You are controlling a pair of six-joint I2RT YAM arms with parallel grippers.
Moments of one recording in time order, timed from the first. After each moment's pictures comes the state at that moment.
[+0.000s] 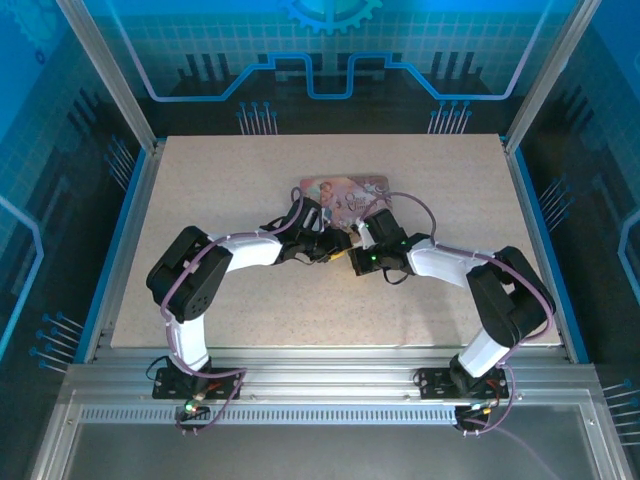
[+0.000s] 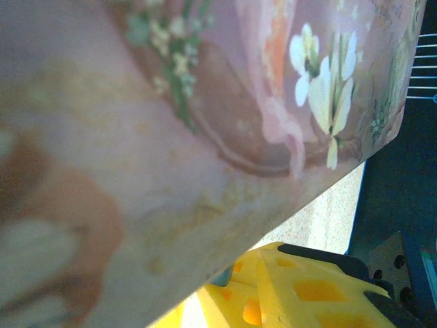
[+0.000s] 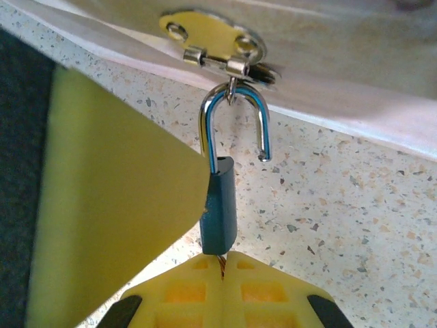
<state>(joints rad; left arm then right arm) -0.58 1.88 1.05 0.07 0.47 -1.02 0.56 1.63 0.86 -0.23 -0.18 0.28</state>
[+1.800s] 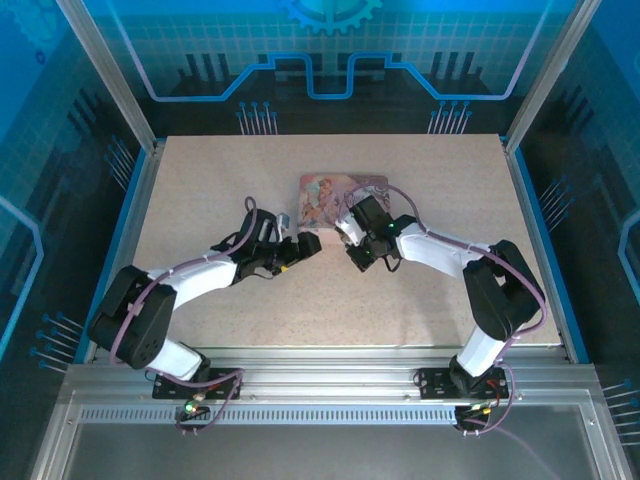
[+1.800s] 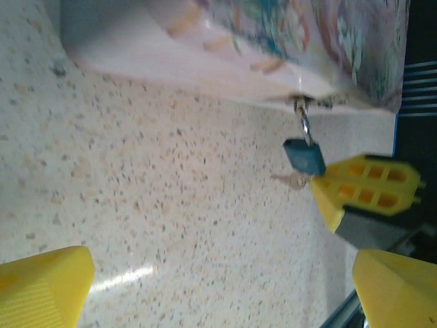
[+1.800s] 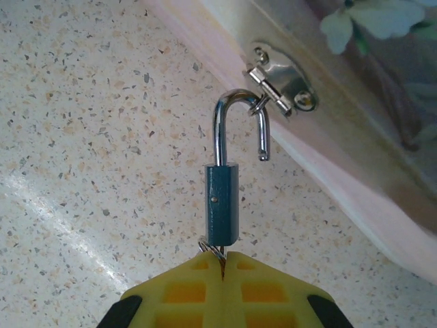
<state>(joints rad) -0.45 1.48 0.72 -0.01 0.42 -0.86 0.60 1.69 1.09 -0.53 0.00 -0.17</state>
